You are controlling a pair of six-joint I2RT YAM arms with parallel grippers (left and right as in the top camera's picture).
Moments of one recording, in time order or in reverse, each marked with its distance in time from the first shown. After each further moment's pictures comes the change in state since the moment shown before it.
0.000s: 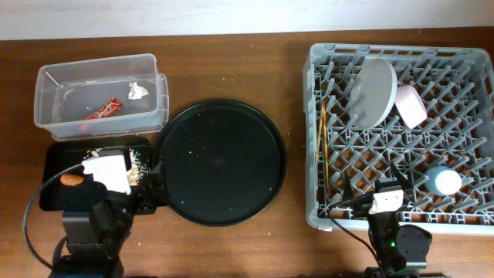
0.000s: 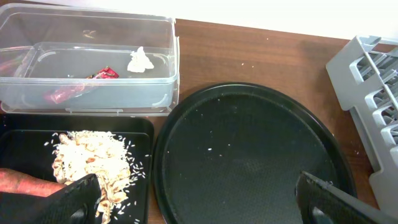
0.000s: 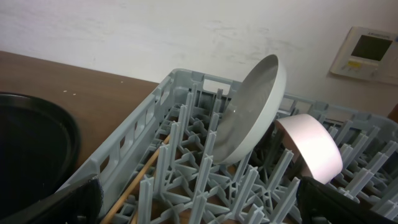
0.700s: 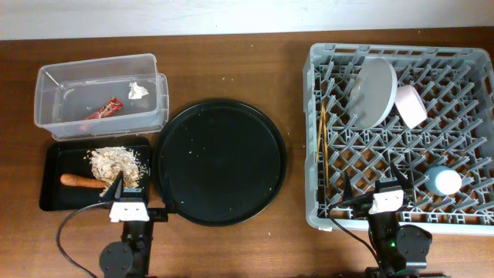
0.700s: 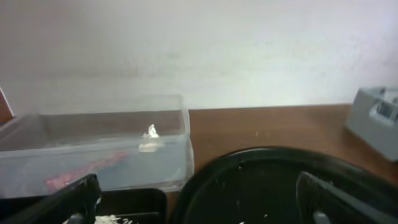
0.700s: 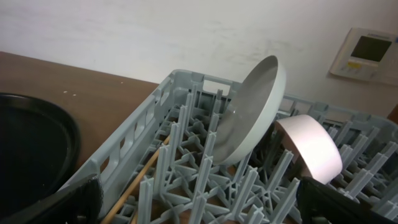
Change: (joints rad) left arm 0.000 -0.608 -0.808 0.760 -0.037 0.156; right arm 0.000 -0.003 0.000 0.000 0.000 0.000
